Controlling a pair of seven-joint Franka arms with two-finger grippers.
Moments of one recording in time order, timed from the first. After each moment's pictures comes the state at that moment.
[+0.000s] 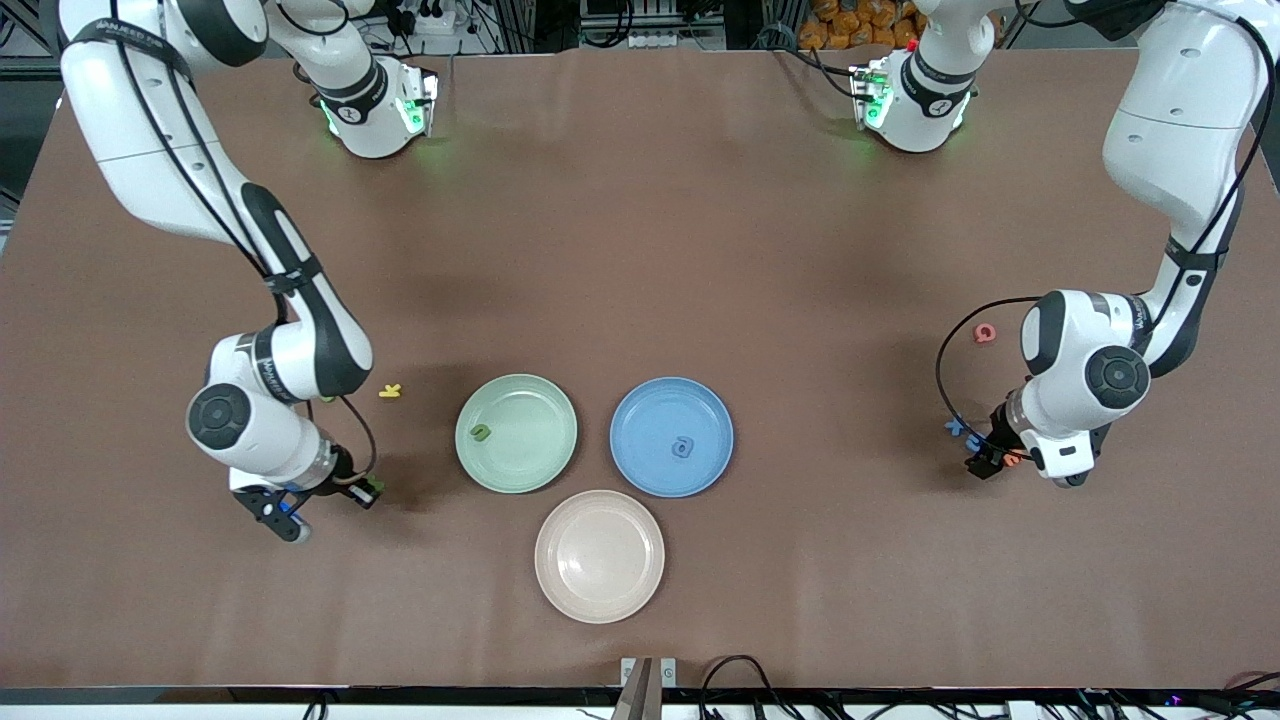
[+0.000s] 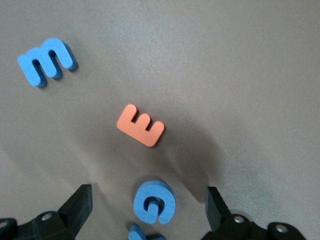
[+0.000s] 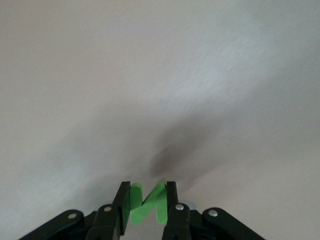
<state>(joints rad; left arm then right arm) 0.19 0.65 -0.19 -1.86 0.26 2.50 -1.14 -0.03 0.75 0.18 -1.58 -0.15 2.41 0.81</state>
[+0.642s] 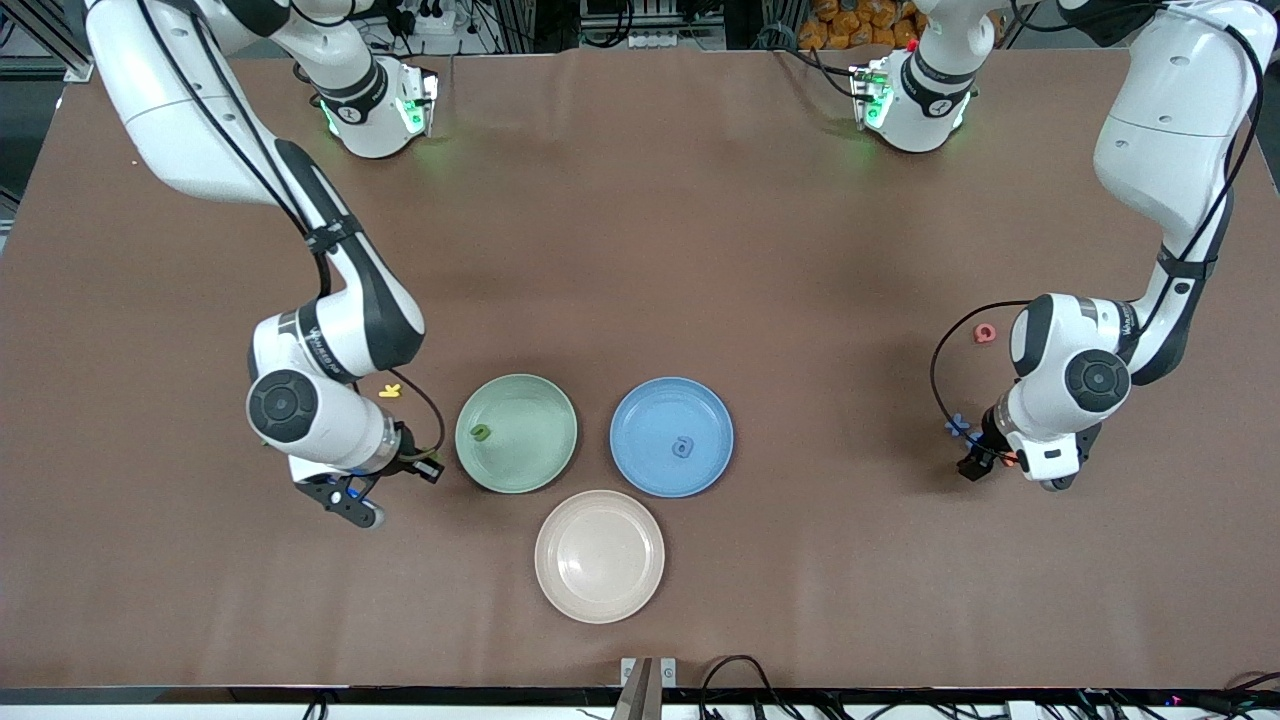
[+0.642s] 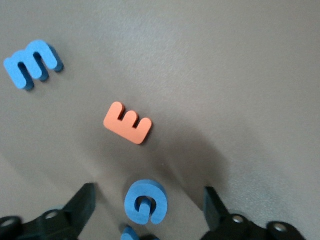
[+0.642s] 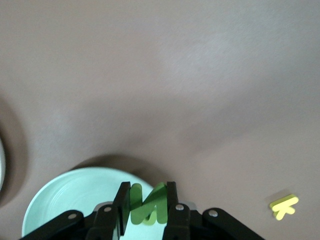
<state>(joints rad) 0.17 0.67 -0.19 -1.84 0.33 2.50 -1.16 0.07 0.71 0.27 -1.47 -0.15 2.15 0.84</state>
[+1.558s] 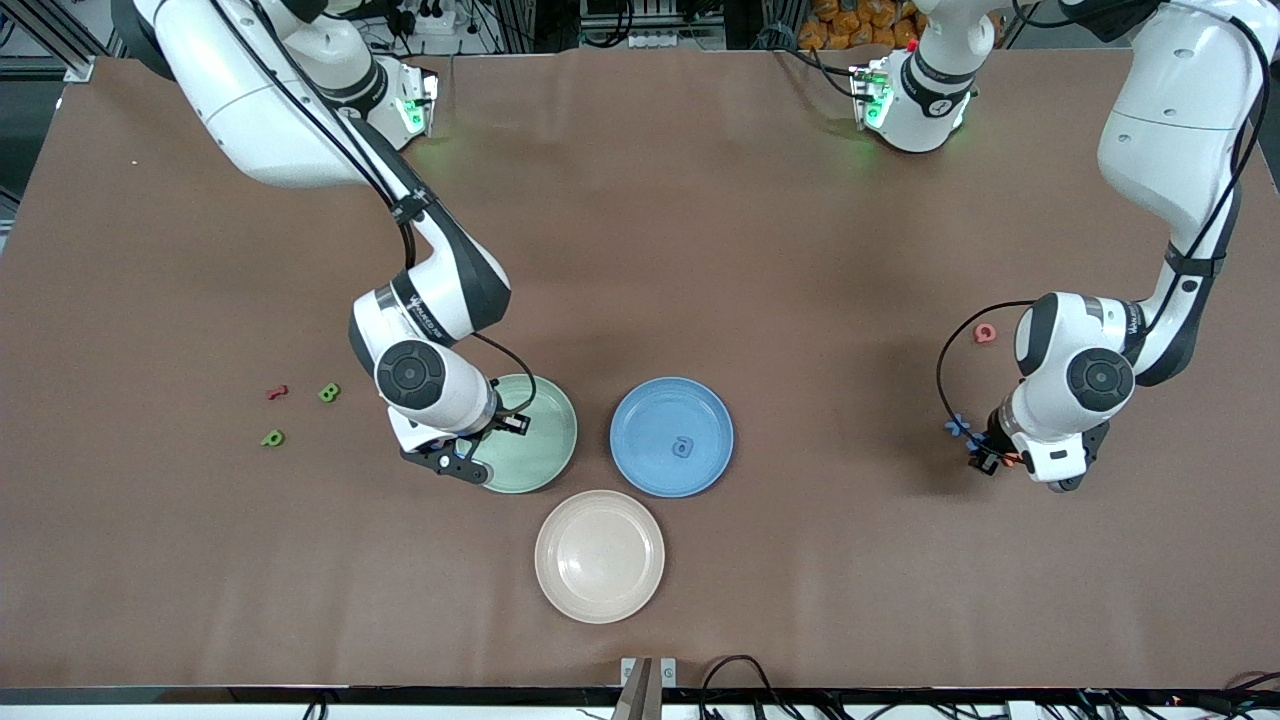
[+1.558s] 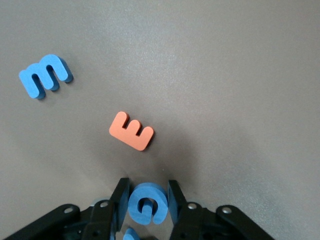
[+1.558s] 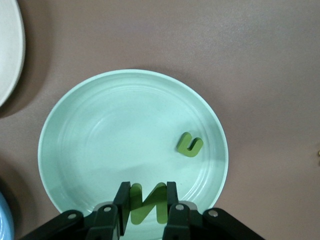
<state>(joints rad) 0.17 0.65 -0.19 -1.83 0.35 2.48 -1.19 0.21 0.72 0.28 -1.49 -0.15 2.09 0.84</state>
